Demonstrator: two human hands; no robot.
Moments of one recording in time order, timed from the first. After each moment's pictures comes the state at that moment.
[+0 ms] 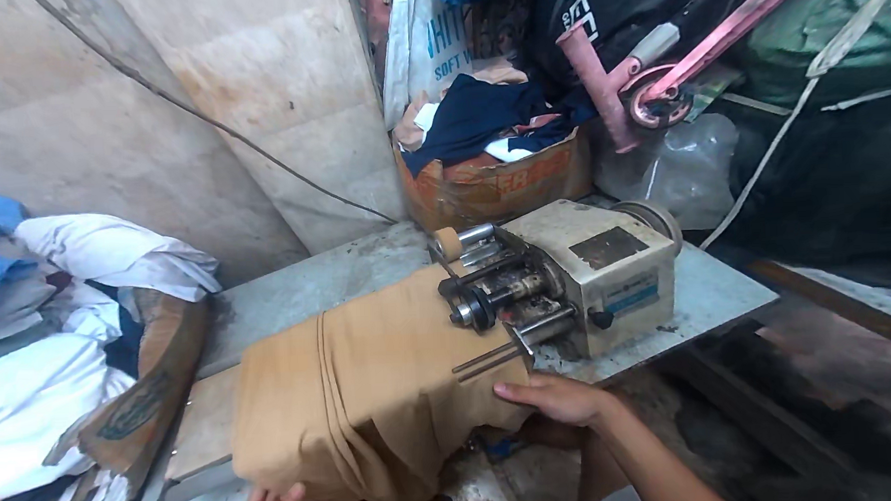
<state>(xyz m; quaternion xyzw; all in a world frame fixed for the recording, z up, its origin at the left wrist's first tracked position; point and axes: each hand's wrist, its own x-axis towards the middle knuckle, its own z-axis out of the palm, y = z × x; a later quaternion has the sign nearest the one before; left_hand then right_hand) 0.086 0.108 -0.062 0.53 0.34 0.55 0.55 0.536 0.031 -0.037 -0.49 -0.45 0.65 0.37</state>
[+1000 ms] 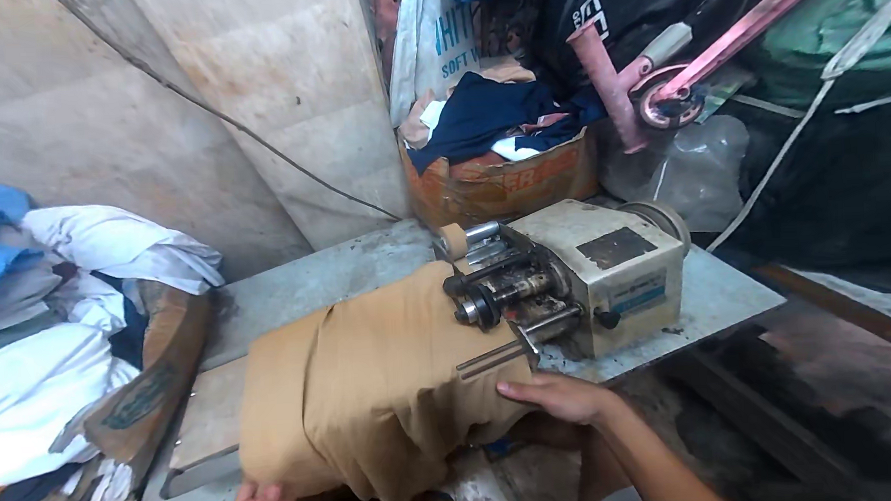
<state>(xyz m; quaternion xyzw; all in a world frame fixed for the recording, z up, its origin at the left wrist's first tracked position) 0.080 0.113 -0.066 0.51 0.27 0.59 0.57 0.534 0.030 -0.034 -0.50 -0.45 0.65 0.36</state>
